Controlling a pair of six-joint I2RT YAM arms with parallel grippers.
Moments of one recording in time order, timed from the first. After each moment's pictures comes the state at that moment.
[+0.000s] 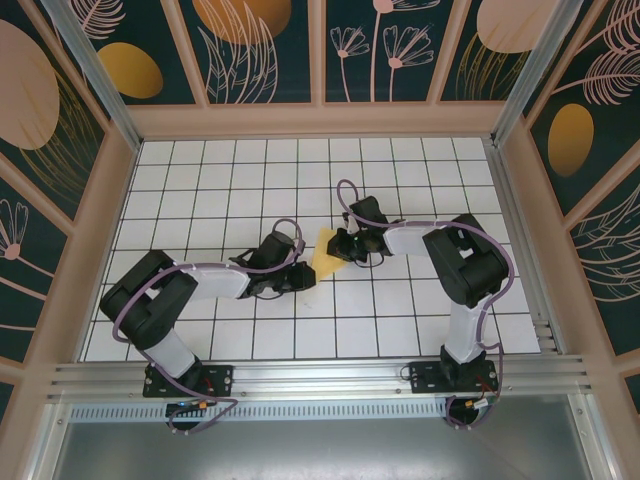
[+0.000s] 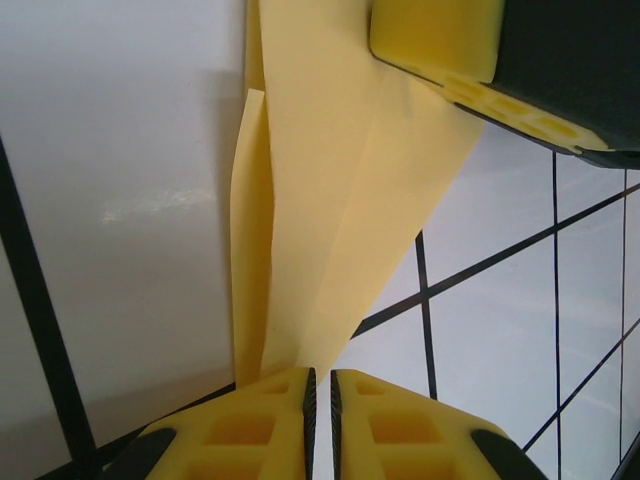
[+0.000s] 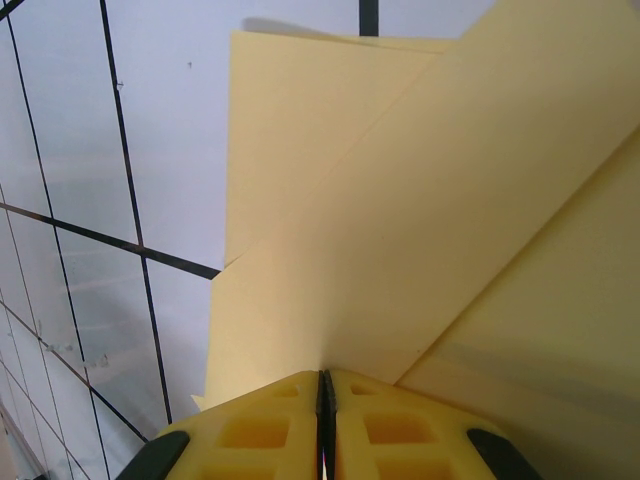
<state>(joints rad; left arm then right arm) -0.71 1.65 0.66 0.11 0.34 -0.80 0.56 1.90 0.98 -0.06 -0.47 0.73</state>
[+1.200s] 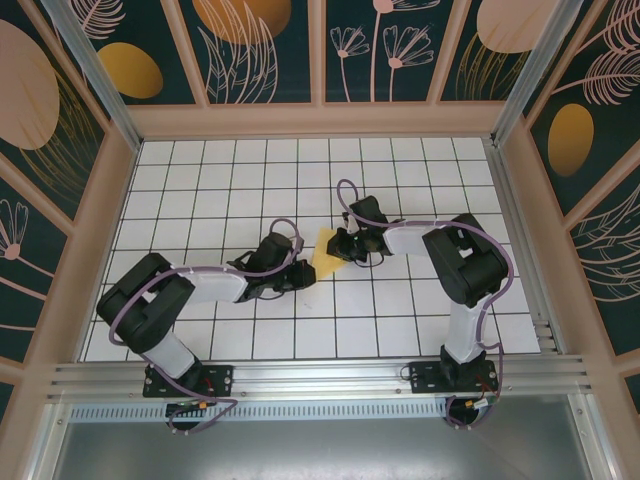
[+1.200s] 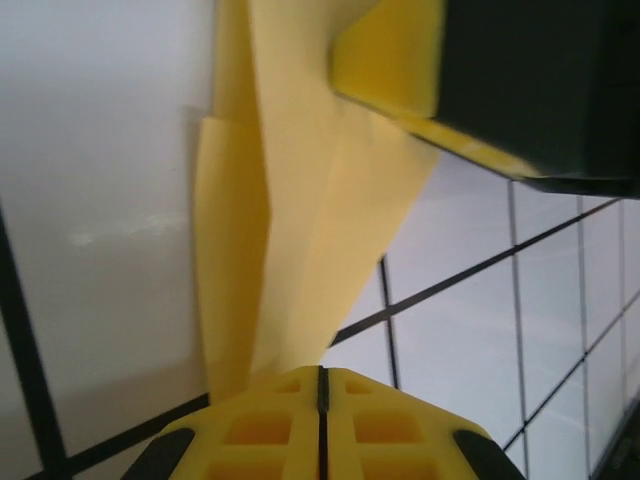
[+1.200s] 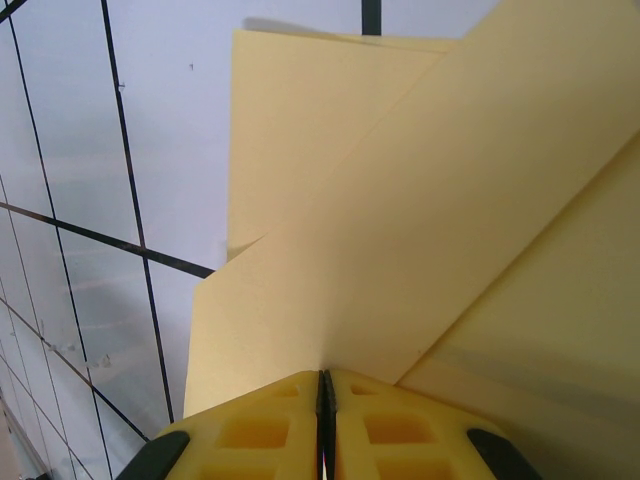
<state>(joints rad) -0.72 1.63 0.62 0.21 0.31 -0.85 0.56 1.91 0.98 -0.06 -0.47 0.73</state>
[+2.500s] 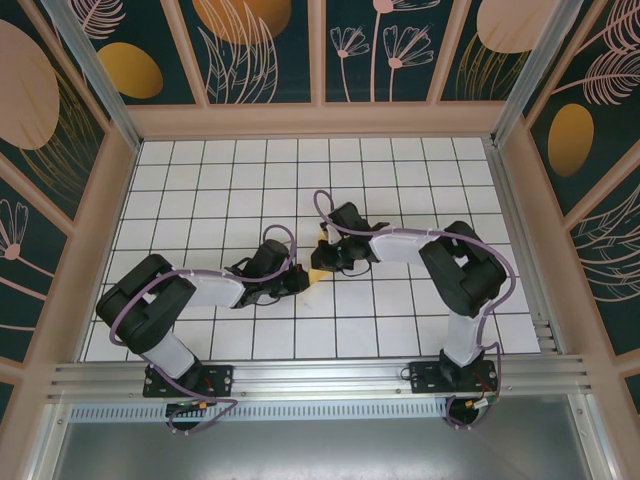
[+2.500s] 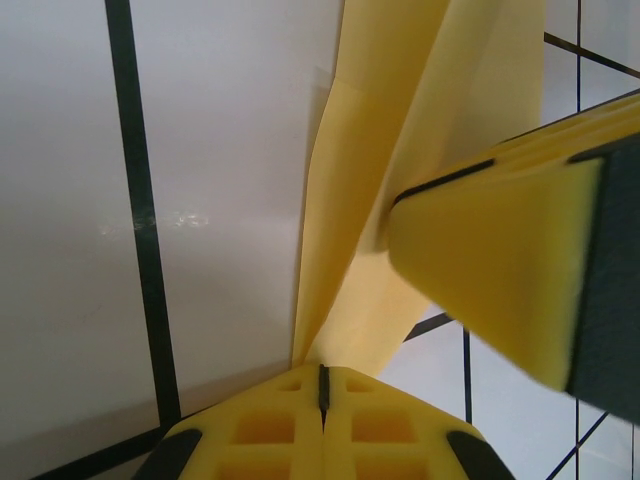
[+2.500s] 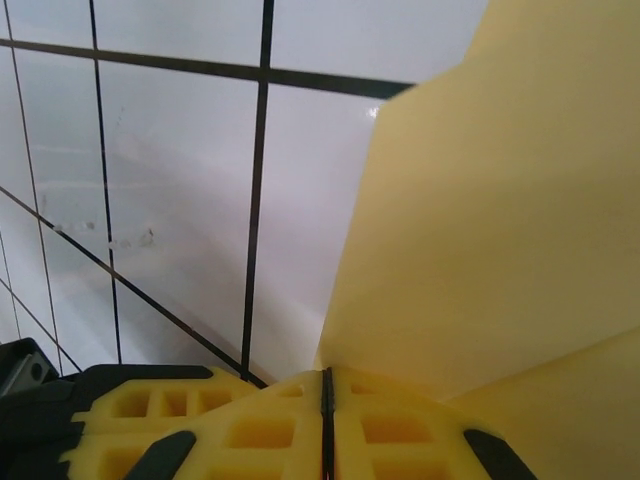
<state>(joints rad) -0.72 1.62 0.55 0.25 0.25 -0.89 0.71 1.86 1.02 -0.18 -0.47 0.67</state>
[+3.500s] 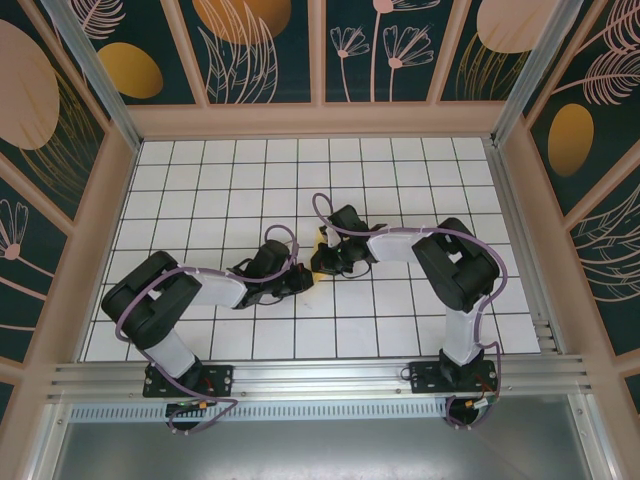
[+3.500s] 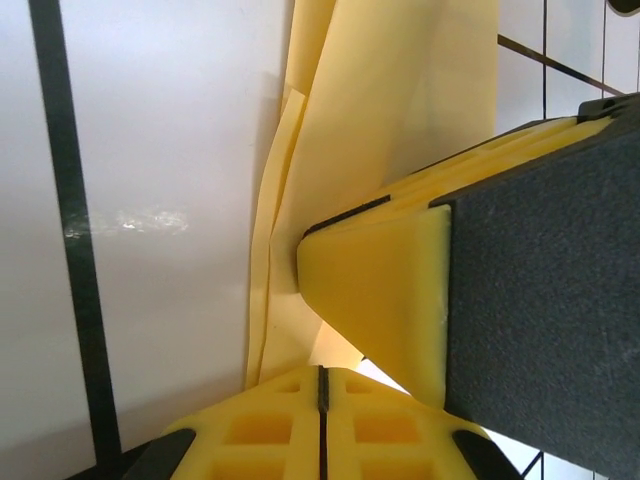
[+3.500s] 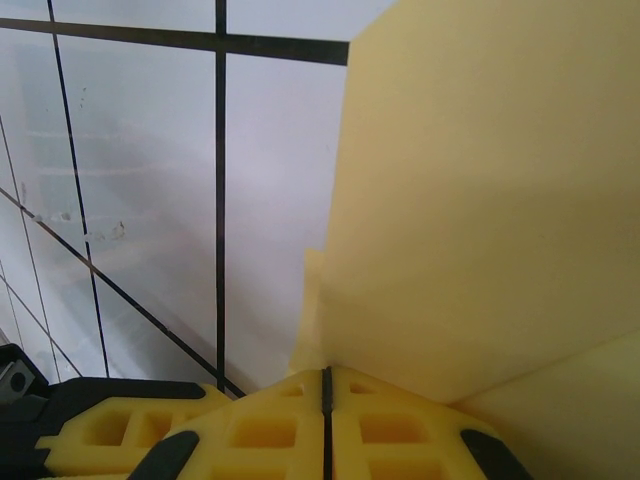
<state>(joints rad) -0.72 1.66 0.54 0.34 0.28 -0.93 0.70 1.91 1.02 -0.16 -0.52 0.67</state>
